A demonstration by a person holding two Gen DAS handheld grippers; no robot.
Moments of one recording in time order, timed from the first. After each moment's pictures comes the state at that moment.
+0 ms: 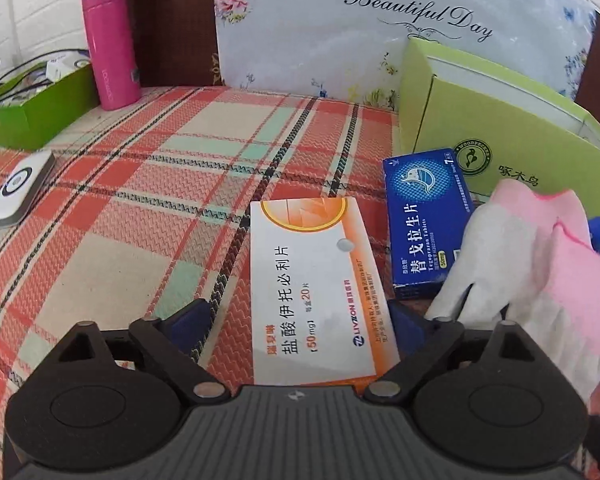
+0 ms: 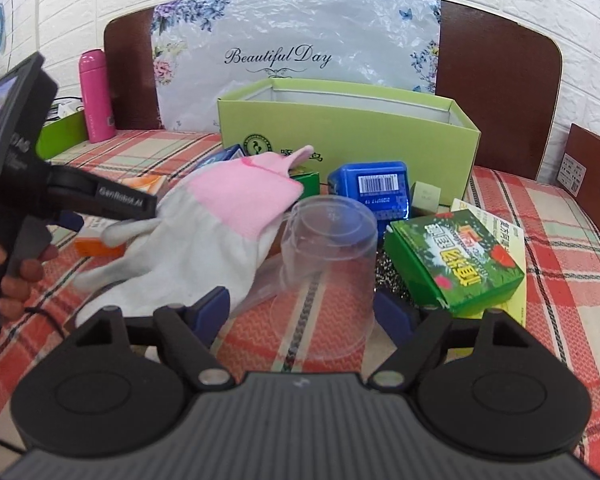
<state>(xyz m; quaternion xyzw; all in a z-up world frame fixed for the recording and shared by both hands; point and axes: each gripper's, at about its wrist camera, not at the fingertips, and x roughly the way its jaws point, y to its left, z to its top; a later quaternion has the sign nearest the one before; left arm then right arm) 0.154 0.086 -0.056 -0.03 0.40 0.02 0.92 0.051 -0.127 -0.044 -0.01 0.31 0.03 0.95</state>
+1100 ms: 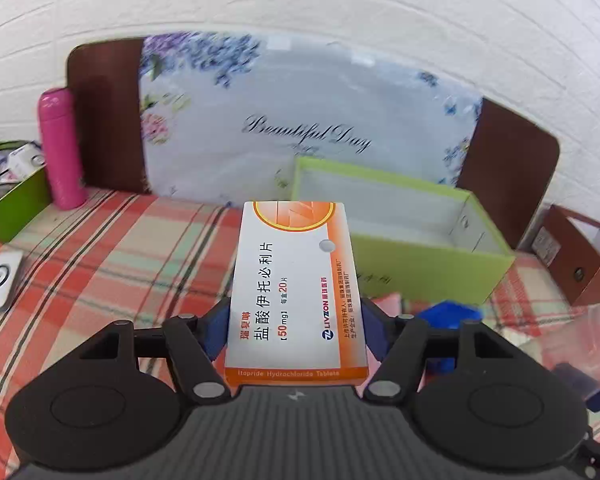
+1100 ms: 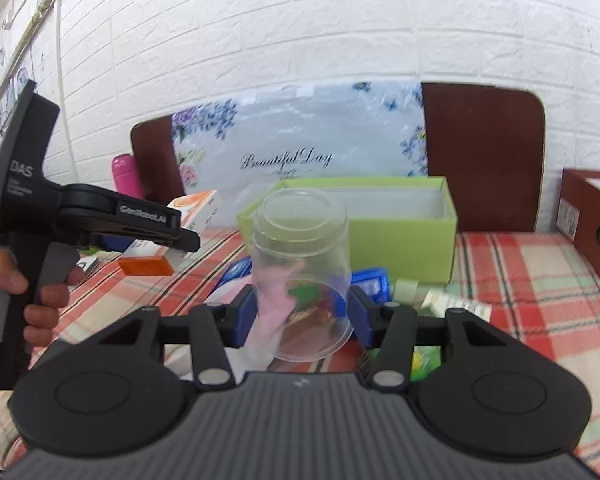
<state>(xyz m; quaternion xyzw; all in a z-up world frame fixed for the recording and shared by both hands) 0.128 0.040 0.053 -0.05 0.30 -0.08 0.95 0.025 -0.173 0.033 0.05 0.20 0.07 0.98</state>
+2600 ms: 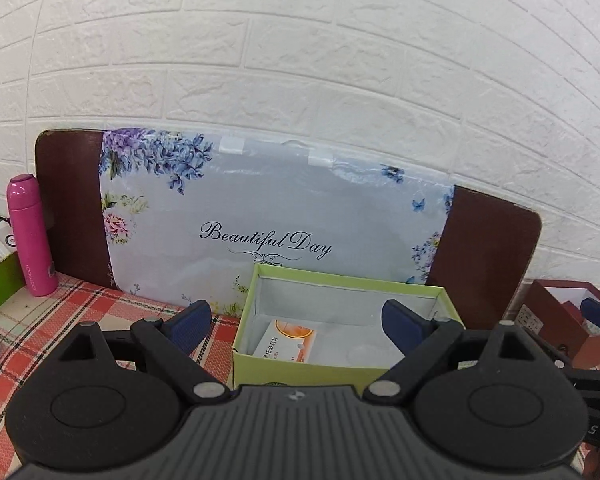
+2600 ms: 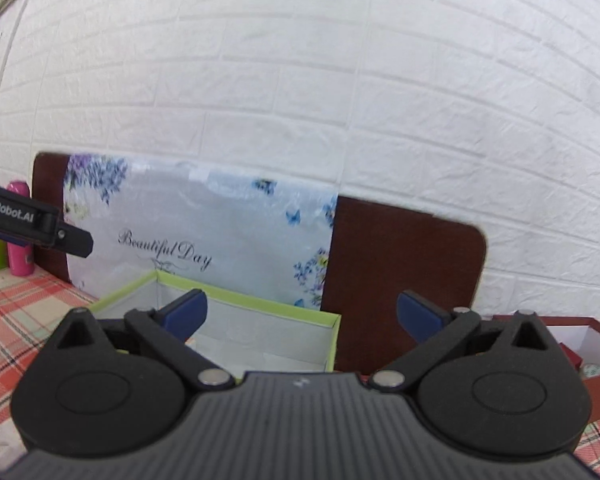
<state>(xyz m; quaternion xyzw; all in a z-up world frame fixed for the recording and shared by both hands) 0.148 0.001 0.105 -0.06 0.20 -0.09 0.97 0.093 -0.225 0.073 -0.06 0.10 -0.04 0.99</state>
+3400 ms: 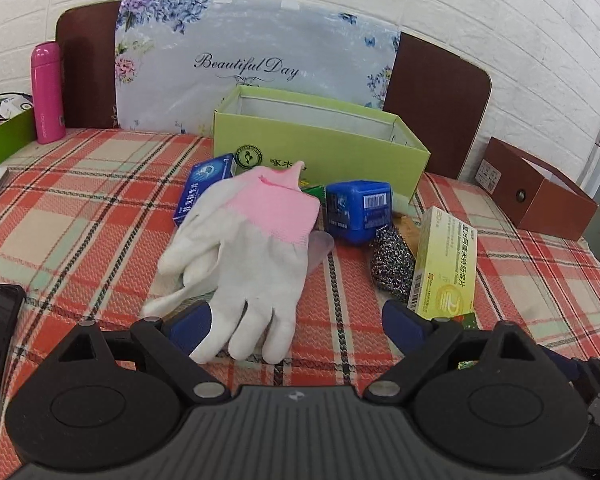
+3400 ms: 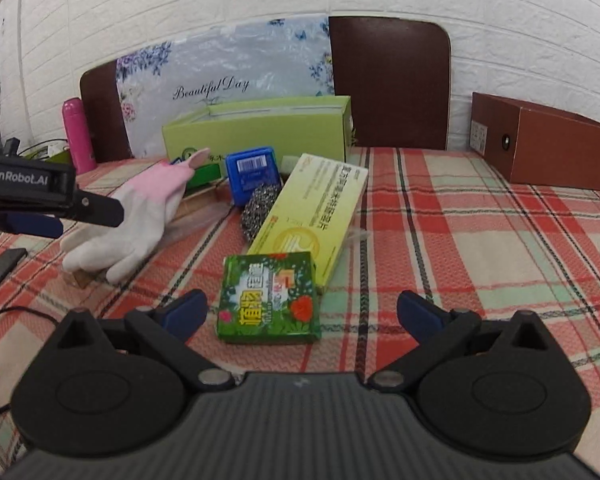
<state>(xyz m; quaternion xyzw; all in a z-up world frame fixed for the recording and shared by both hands) 0.011 -0.020 -0.008 -0.06 0.33 -0.12 0.94 -0.066 -0.220 -0.052 0.03 0.28 0.00 0.96</state>
